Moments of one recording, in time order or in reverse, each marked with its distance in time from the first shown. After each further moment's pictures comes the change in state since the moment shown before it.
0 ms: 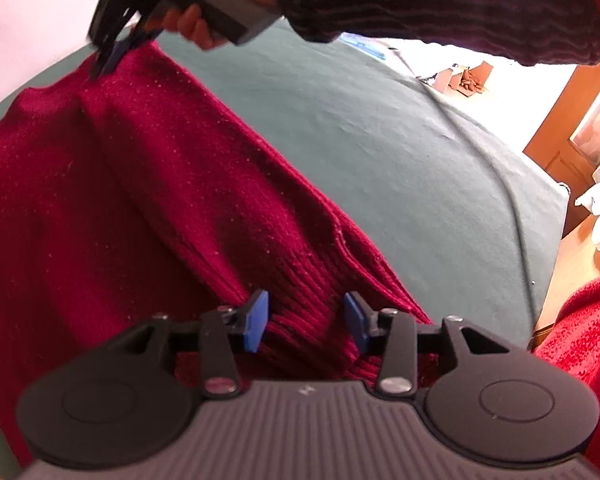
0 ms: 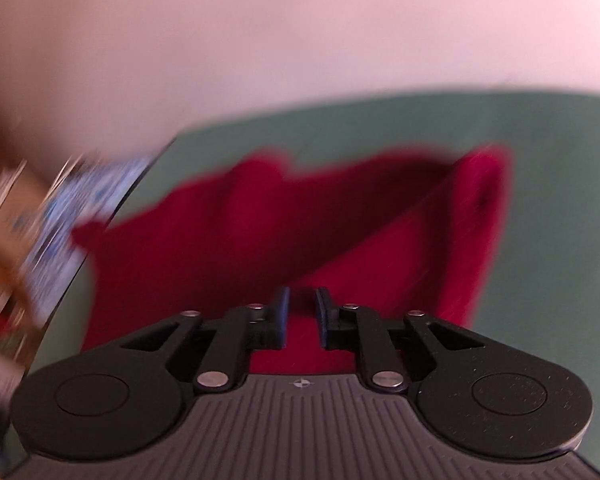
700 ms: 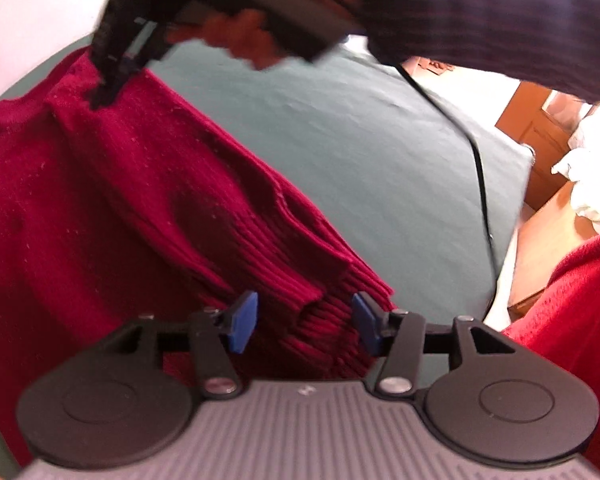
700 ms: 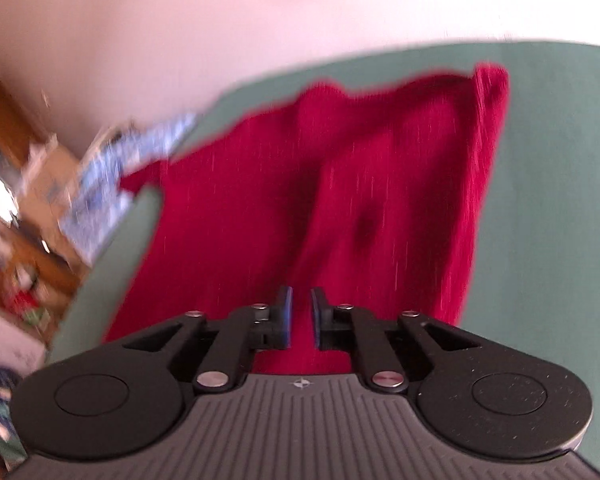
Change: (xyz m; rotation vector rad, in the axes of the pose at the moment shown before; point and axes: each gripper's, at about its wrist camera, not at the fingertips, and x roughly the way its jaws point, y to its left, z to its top) left arm -0.007 -0.024 -0.019 0.091 0.031 -0.053; right arm -0.082 0.042 -0.117 0.010 0.062 0.054
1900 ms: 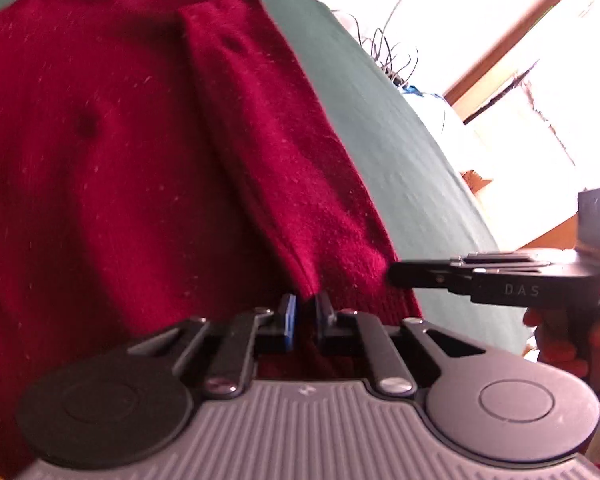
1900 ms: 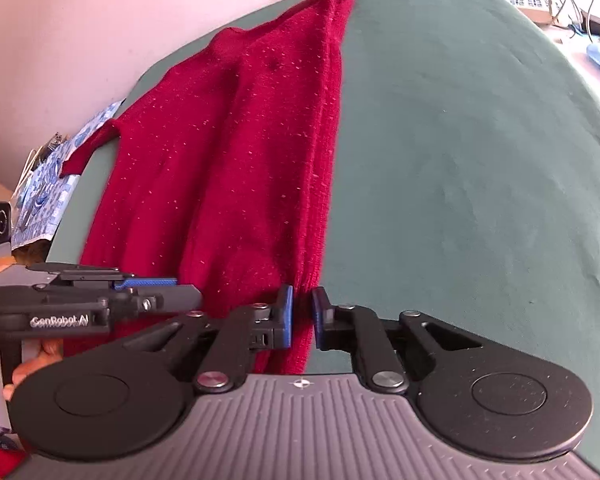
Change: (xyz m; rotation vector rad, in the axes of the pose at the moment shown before) left arm 0.000 0.118 -0.020 -0.566 -0.146 -0.143; right arm -0.064 0.044 -0.131 0.280 -0.040 -0.244
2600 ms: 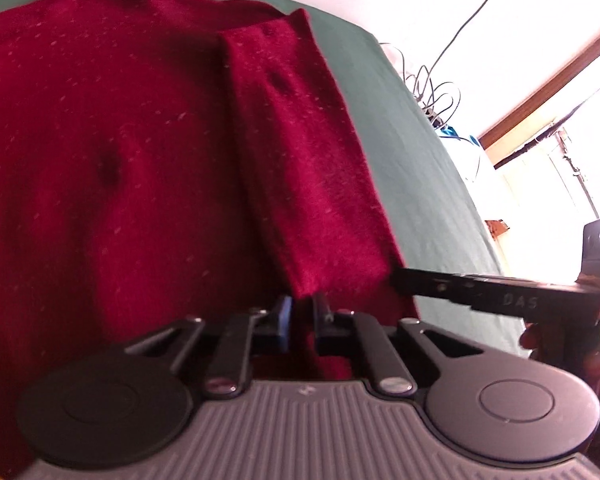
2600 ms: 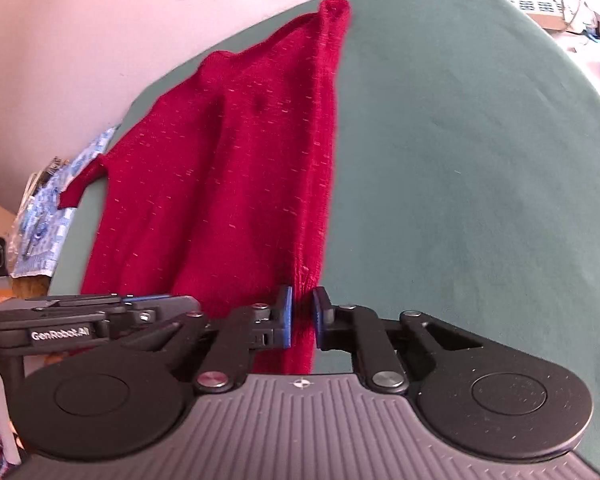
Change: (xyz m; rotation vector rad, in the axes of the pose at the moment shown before) left arm 0.015 0.017 0.036 -0.111 -0.069 0.066; right arm 0.023 -0.017 0.041 0.042 -0.018 0.035
